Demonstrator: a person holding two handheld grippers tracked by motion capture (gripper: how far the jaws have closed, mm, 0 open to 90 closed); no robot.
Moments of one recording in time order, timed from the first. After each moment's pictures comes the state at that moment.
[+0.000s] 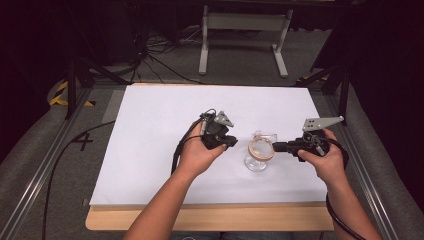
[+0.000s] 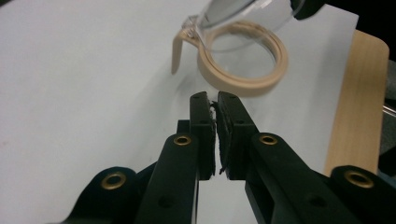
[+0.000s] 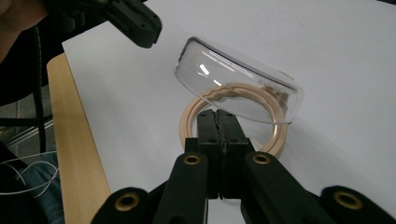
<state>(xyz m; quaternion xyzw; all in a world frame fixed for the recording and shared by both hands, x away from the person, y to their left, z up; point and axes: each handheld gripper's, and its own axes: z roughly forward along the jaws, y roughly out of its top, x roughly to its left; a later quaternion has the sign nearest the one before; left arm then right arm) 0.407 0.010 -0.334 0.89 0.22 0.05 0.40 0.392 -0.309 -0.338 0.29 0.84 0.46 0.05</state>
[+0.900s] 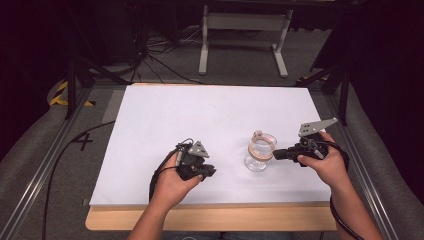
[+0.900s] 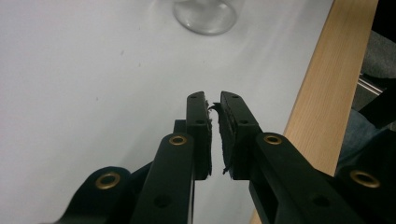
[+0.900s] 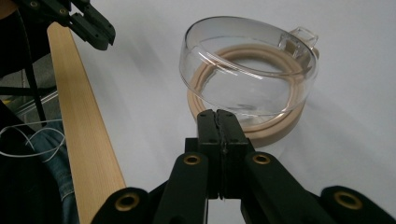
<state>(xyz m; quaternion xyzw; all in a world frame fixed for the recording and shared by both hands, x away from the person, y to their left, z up) 0.358 0.062 -0.381 0.89 0.25 0.02 0.38 0.389 -0.308 -0.345 0.28 0.87 0.40 0.02</state>
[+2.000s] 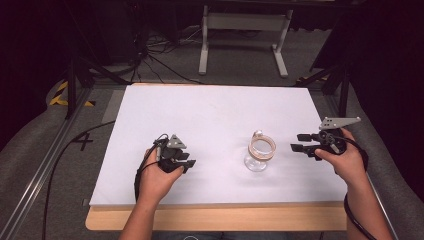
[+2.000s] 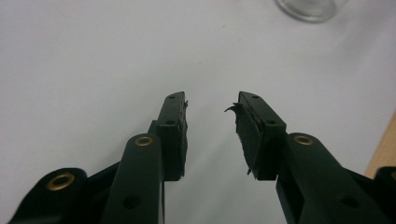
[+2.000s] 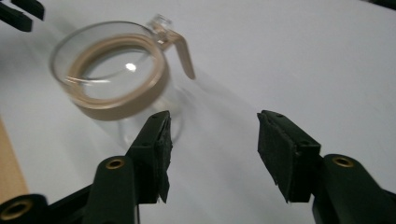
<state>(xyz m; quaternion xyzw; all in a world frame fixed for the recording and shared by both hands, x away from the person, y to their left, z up) 0.383 0.113 -0.403 0.86 0.34 0.08 0.36 0.407 -0.370 -0.355 0.34 0.84 0.41 0.13</state>
